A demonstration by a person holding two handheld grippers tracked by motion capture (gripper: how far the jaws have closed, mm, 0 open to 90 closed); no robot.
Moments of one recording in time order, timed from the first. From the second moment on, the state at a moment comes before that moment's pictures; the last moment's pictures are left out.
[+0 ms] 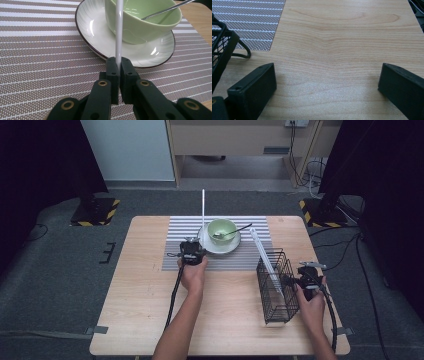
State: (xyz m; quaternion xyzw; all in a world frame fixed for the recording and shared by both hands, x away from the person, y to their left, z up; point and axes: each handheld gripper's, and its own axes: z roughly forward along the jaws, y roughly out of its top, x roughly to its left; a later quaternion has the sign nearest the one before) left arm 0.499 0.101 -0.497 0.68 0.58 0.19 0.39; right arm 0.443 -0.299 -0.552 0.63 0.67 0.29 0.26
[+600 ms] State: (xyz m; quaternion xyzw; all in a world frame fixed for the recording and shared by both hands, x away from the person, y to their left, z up) left arm 0.497 0.104 -0.501 0.68 0.59 0.20 0.39; right arm 0.443 -0.299 -0.552 0.63 0.67 0.29 0.26
